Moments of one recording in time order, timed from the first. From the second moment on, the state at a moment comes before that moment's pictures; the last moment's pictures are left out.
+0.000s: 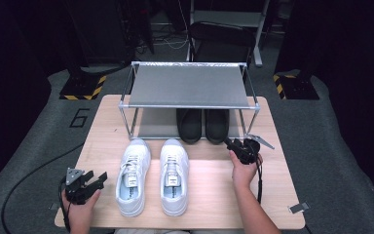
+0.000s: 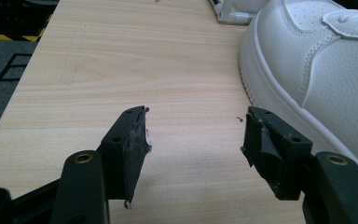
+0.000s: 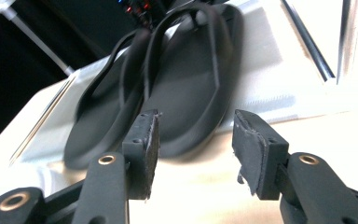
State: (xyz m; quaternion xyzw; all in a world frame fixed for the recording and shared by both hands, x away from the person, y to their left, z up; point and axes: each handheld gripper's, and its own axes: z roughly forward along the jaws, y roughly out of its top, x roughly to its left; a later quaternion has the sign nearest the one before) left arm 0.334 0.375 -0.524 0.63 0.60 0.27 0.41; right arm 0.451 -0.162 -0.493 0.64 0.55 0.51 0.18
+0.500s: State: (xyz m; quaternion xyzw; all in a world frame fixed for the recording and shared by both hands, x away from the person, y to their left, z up) left arm 0.335 0.374 -0.524 0.64 0.60 0.27 0.41; right arm 0.378 -0.168 -0.497 0.58 0.62 0.49 0.19
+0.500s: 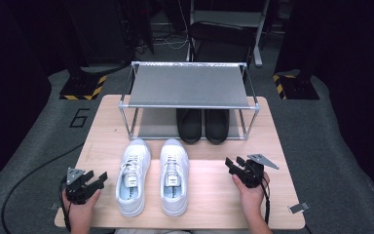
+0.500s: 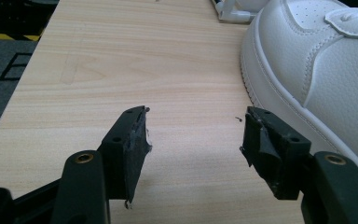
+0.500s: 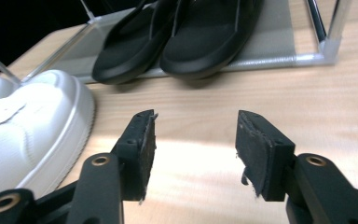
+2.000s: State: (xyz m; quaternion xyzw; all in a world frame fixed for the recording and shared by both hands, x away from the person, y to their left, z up) left arm 0.322 0.361 -0.493 0.65 0.56 0.24 0.45; right arm 0.333 -0.196 -0.516 0.56 0.62 0.53 0.14
